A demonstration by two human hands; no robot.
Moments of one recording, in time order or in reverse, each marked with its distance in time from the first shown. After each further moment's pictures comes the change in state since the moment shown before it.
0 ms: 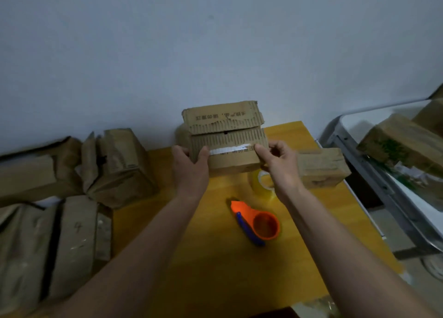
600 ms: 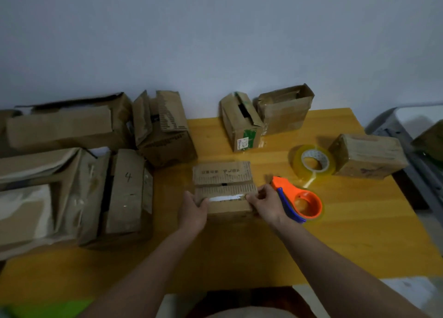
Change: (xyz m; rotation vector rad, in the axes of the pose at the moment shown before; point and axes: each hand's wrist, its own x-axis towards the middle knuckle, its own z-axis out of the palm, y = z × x) left_hand -0.046 -0.186 -0.101 0.228 -0.147 -0.398; right_hand -0.093 0.135 0.098 -0.393 -0.252 0.311
